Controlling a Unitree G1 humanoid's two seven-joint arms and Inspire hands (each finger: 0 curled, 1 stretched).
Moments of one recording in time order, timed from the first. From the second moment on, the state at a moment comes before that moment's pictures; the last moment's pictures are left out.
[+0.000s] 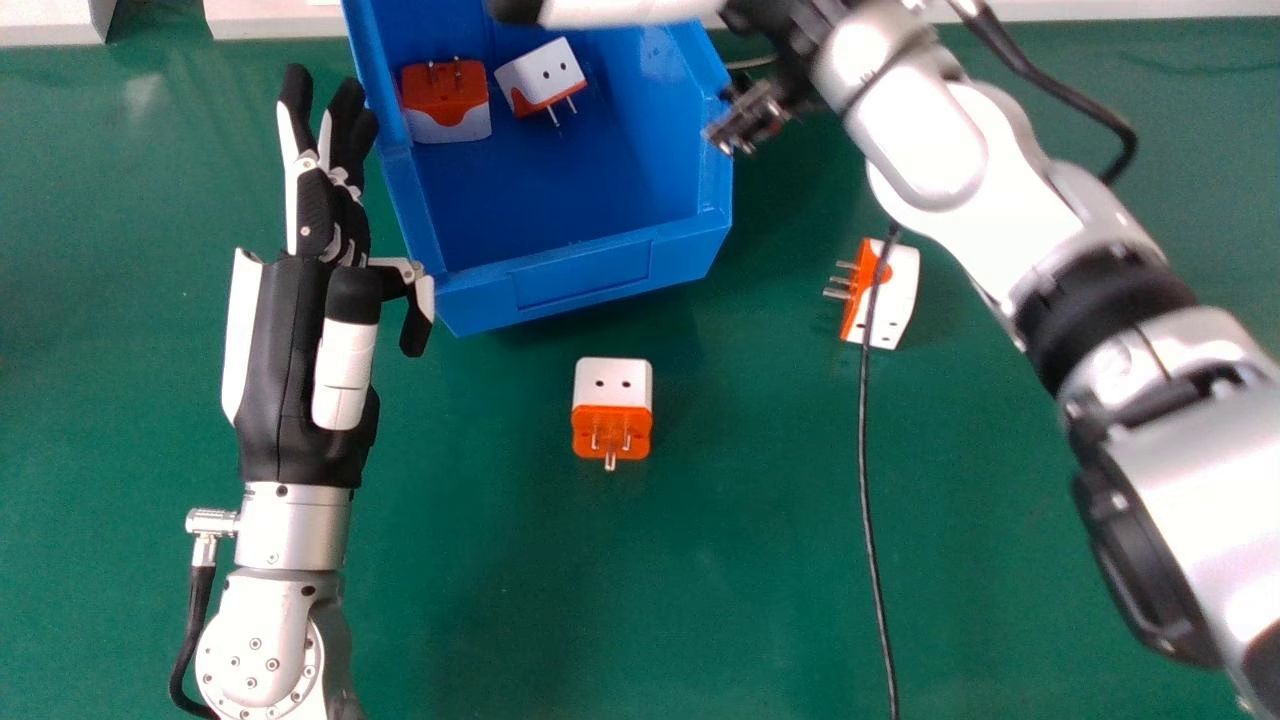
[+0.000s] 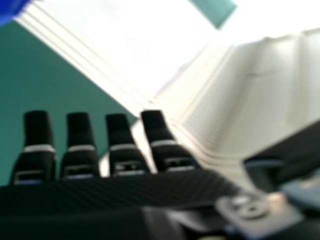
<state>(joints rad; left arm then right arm) -0.34 0.13 0.23 0.94 -0.24 -1.14 -0.39 -1.09 -0.23 0.24 1.09 -0.48 -0.83 -0.16</state>
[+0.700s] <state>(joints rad) -0.33 0.13 0.24 0.93 -0.27 -1.14 -0.43 -0.35 -0.41 0.06 0.50 -0.40 -1.01 -0.19</state>
